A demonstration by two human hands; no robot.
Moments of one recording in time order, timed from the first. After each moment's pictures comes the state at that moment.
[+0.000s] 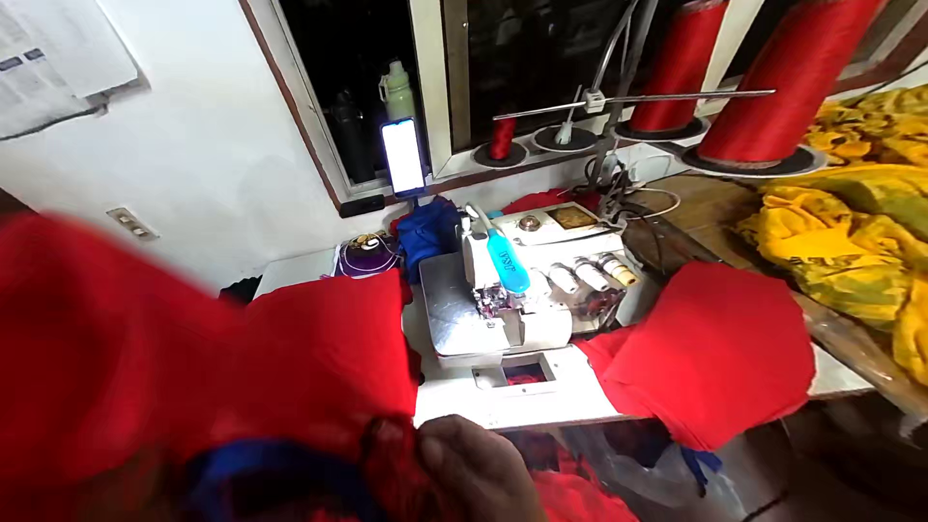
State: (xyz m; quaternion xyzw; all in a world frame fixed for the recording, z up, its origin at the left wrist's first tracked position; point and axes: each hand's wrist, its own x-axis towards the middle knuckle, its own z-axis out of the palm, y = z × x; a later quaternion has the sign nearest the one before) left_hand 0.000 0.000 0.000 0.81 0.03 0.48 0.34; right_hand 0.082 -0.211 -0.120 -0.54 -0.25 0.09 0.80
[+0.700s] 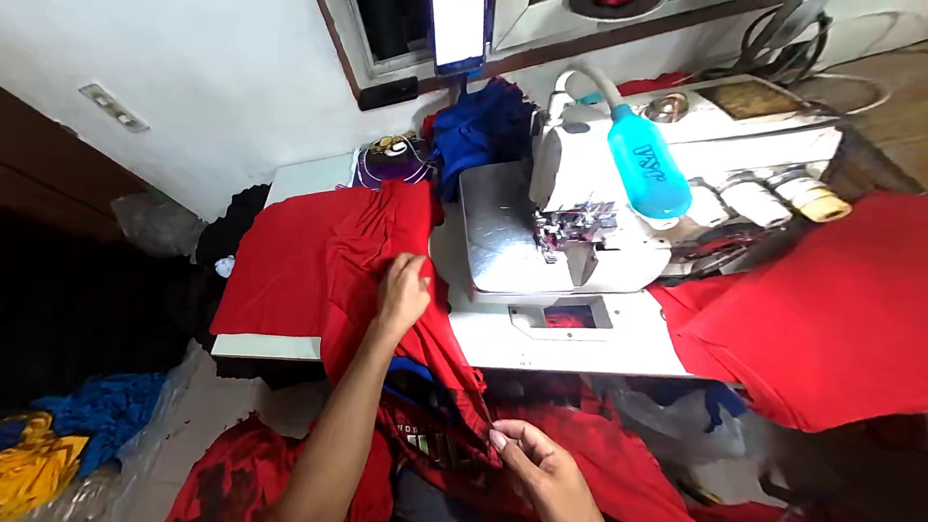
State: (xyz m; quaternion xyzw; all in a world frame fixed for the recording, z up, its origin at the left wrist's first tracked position) left_hand 0.178 -0.005 -0.203 0.96 0.07 0.05 0.27; right_hand 0.045 -0.255 -0.251 -0.67 0.04 0.28 0.68
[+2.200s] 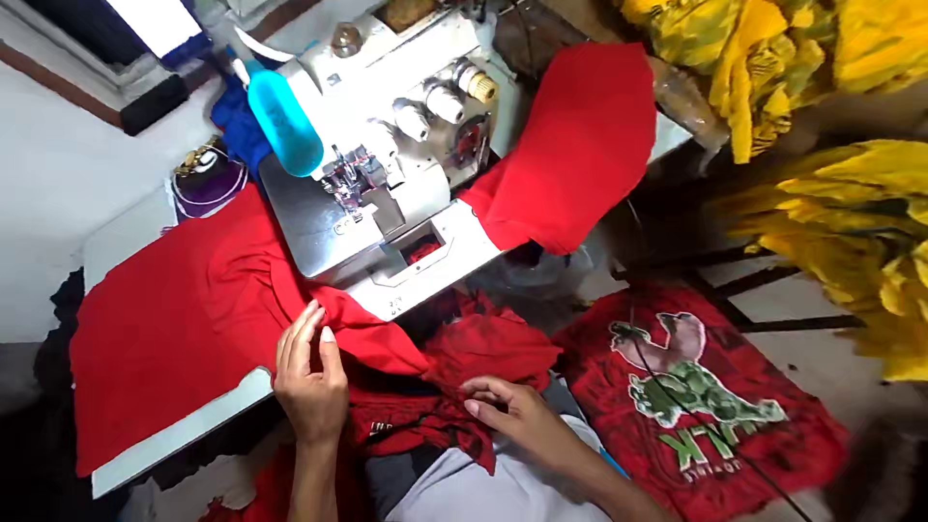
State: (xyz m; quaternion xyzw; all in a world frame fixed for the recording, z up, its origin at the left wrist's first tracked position) left_hand 0.097 -0.076 -0.219 0.92 -0.02 0.25 0.31; right_hand -0.003 -0.345 -0.300 -0.72 0.02 0.24 0.65
